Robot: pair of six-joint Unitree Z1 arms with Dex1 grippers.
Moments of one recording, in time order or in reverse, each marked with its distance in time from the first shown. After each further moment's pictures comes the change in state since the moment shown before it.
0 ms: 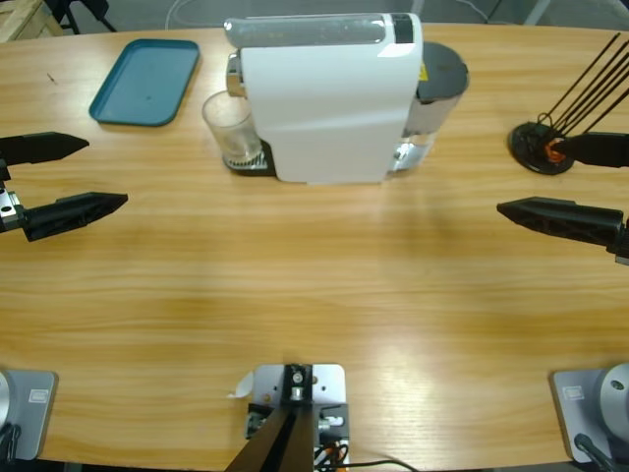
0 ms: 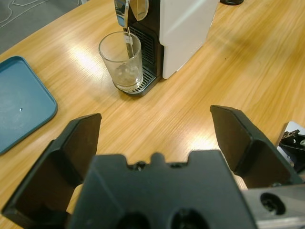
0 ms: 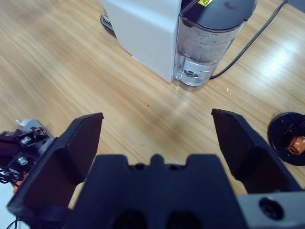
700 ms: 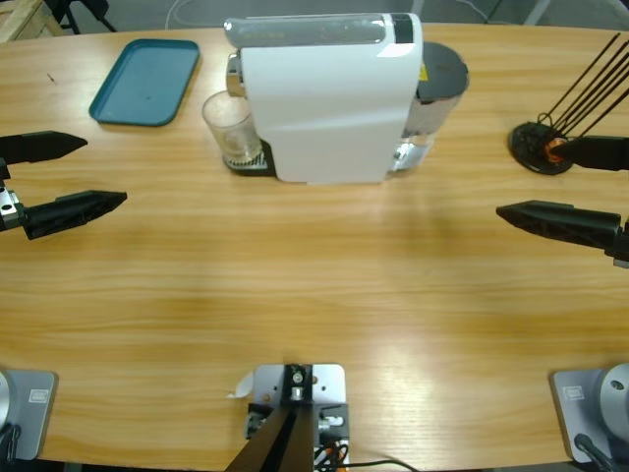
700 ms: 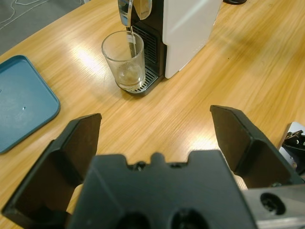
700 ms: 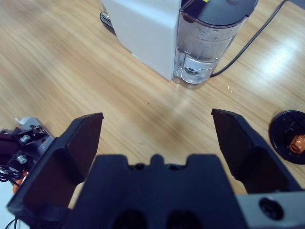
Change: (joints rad) arm 0 0.000 0.000 0.000 -0.001 0.011 0.000; arm 1 0.000 0.000 0.006 0.003 0.005 0.000
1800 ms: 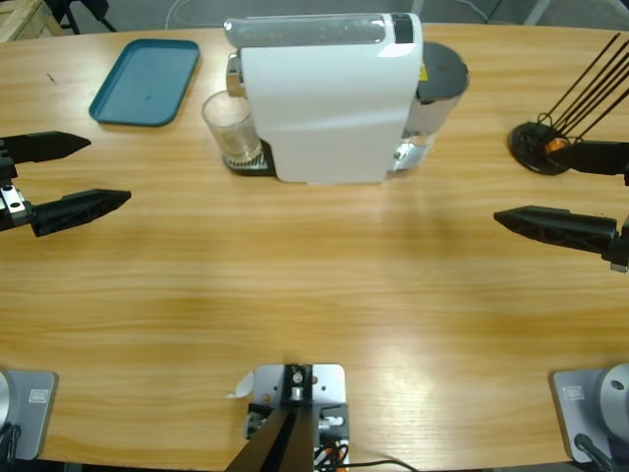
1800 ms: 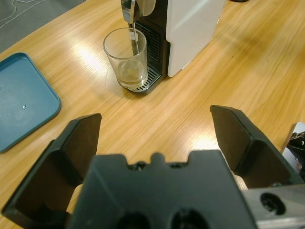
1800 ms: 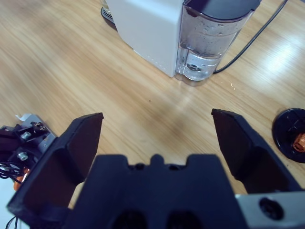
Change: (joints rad) arm 0 0.000 0.021 0.010 -0.022 0.012 0.000; arm 1 0.000 0.007 0.000 0.008 0.007 -0.001
